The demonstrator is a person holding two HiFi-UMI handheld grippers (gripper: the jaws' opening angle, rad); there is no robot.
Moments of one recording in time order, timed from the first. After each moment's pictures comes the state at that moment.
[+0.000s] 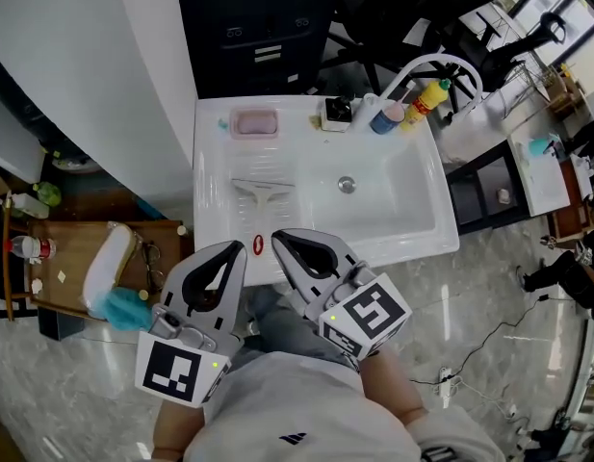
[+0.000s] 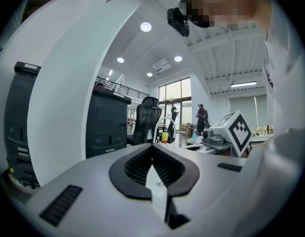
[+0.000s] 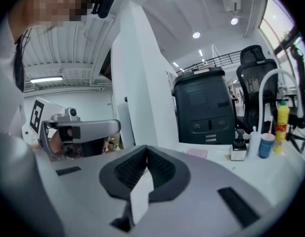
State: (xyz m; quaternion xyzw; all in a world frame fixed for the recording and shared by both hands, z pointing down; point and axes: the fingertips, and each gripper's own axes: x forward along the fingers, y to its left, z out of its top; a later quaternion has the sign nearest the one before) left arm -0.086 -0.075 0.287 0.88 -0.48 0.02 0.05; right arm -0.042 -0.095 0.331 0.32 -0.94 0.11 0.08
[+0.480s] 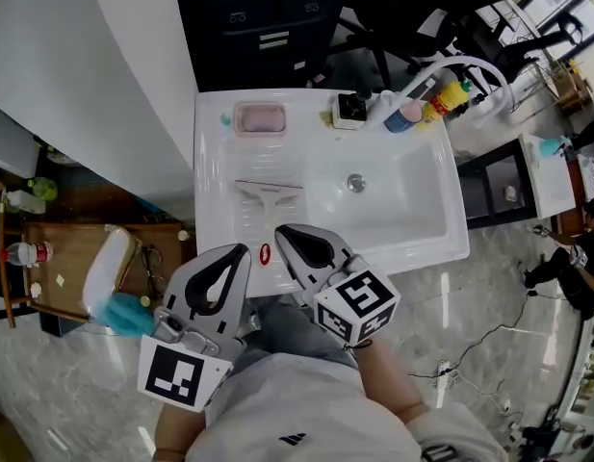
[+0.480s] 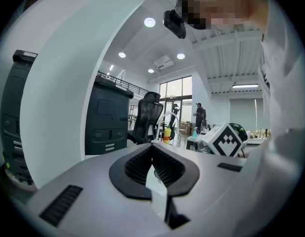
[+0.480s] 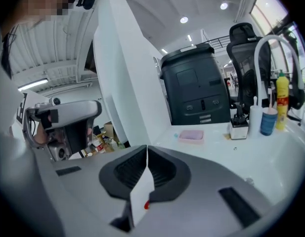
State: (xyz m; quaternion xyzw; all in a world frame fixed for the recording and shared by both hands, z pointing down) left arm -0.094 -0.108 0.313 0.88 -0.46 0.03 0.09; right arm -0.048 -0.144 0.398 0.34 -0.91 0.19 0.13
